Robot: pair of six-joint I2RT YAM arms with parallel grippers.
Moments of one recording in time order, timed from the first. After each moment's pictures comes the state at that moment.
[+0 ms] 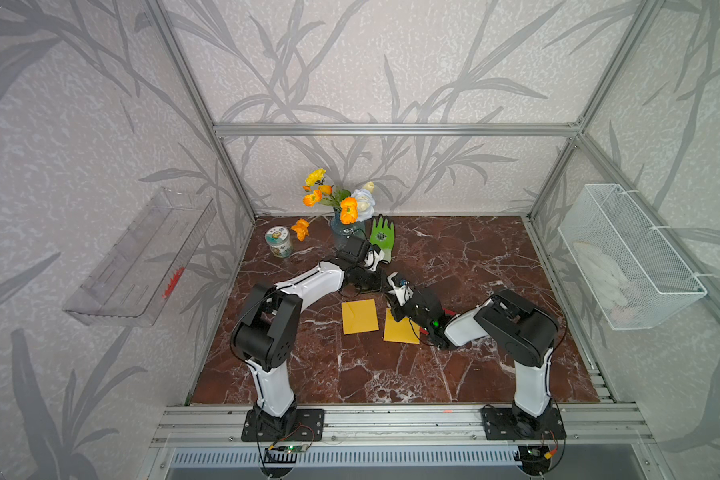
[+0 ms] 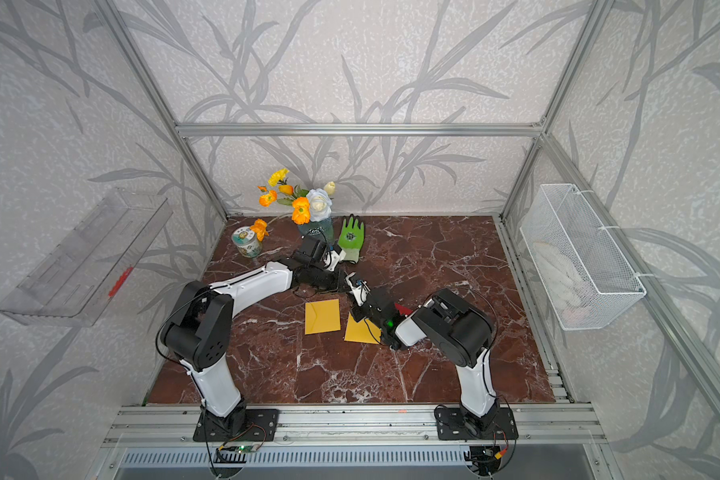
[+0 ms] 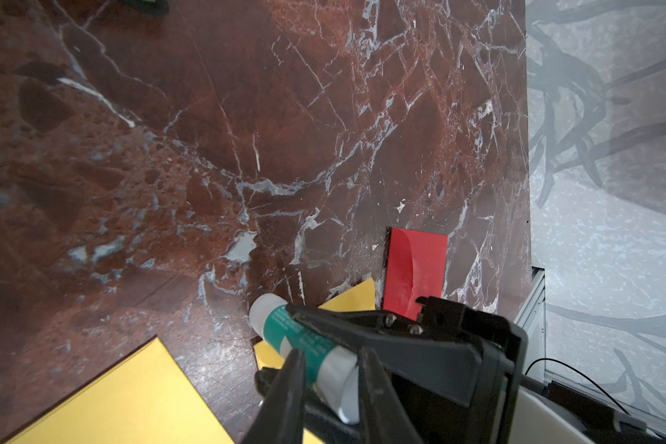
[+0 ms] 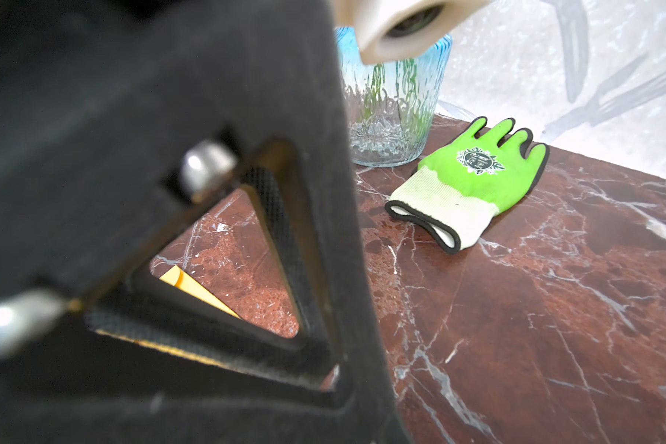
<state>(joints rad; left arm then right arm) -0.46 1.83 1.21 -0.42 0.53 -0.45 0.78 1.97 0.72 0.92 0.05 0.03</state>
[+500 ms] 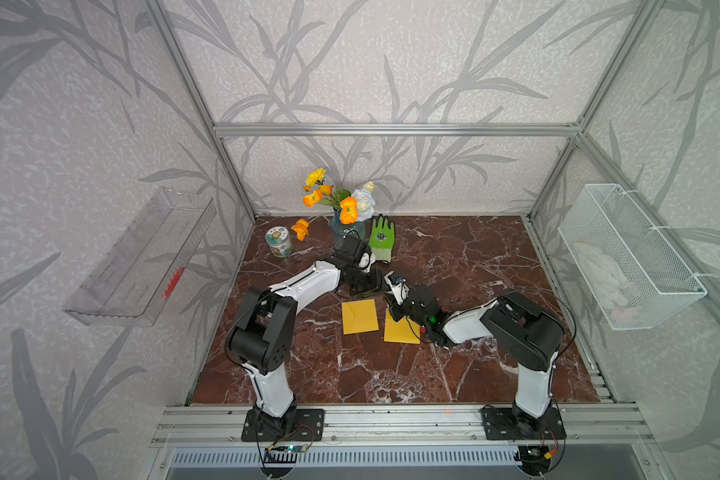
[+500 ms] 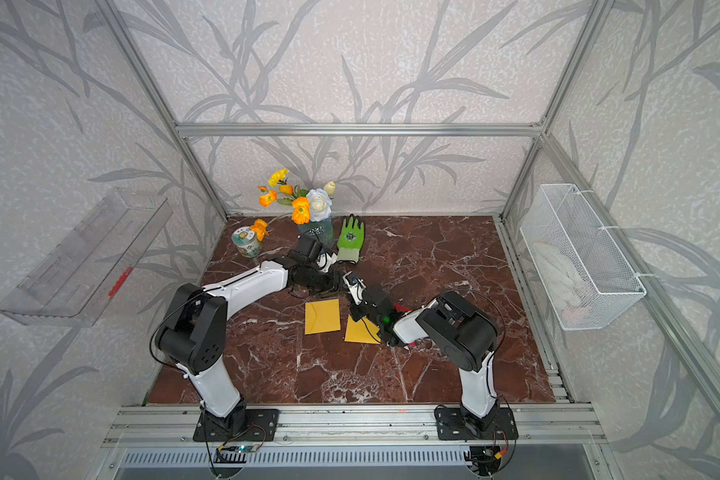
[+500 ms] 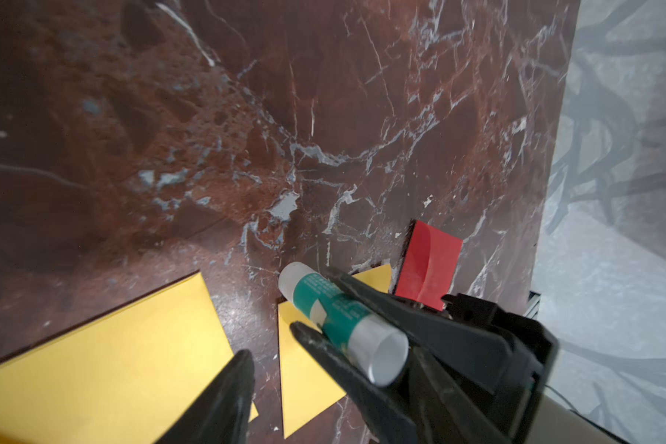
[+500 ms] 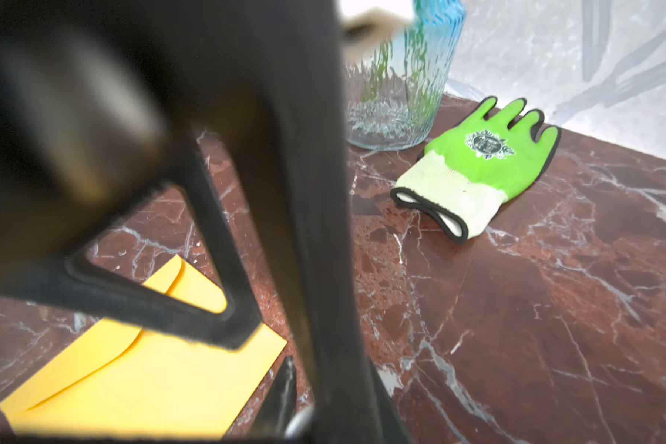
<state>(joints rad) -0.41 1.74 1.20 -0.48 0.51 -0.60 0.79 1.92 0.76 0.77 0.06 0.04</state>
